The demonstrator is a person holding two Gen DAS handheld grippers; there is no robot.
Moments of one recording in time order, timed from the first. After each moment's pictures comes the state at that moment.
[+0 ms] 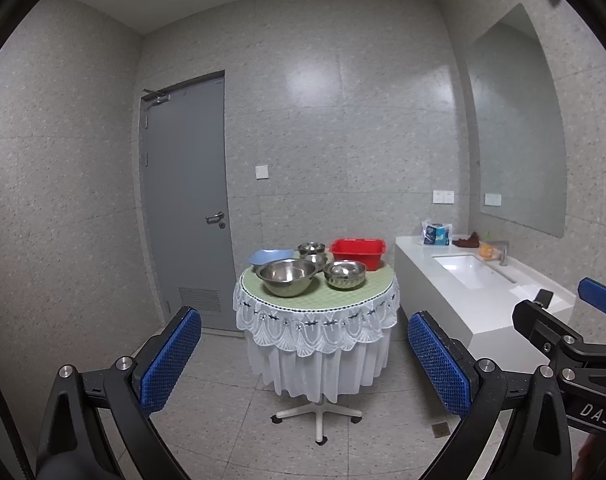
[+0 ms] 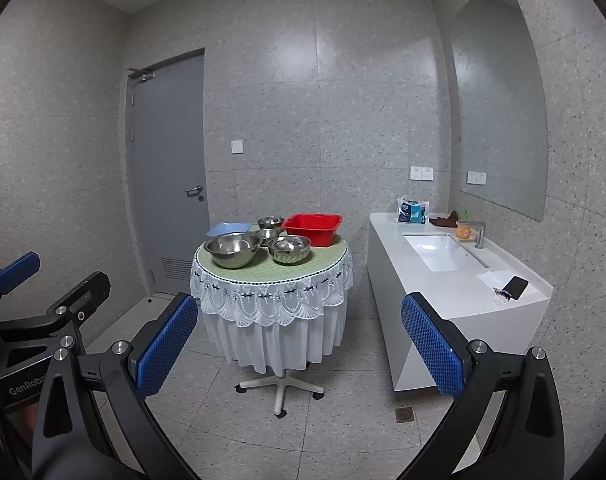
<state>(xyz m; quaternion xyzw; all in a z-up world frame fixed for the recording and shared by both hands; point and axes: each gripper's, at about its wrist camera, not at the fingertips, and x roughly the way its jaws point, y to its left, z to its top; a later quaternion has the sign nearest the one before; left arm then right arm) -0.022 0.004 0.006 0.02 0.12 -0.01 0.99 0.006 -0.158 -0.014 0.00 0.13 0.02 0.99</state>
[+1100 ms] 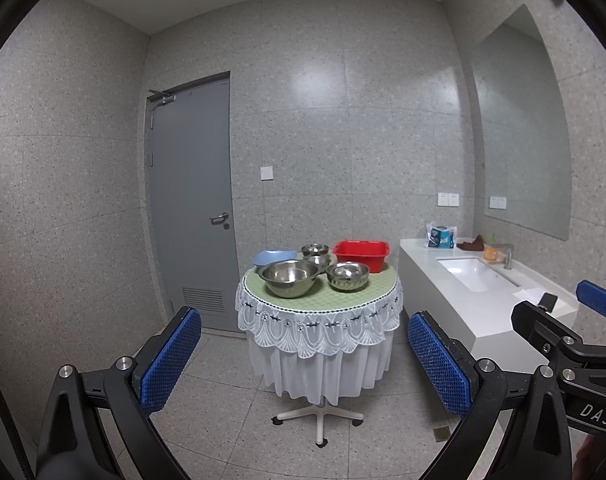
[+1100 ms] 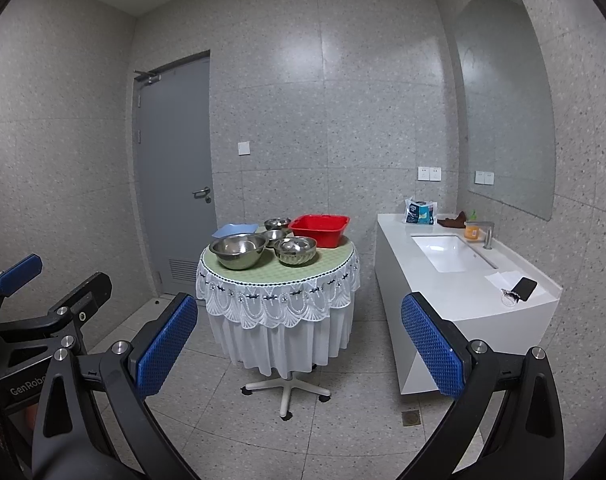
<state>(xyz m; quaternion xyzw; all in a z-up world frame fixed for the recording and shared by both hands) -0.014 0.004 -0.001 0.01 0.12 0.00 0.99 0.009 -0.154 -0.021 0.00 0.13 0.03 0.99</state>
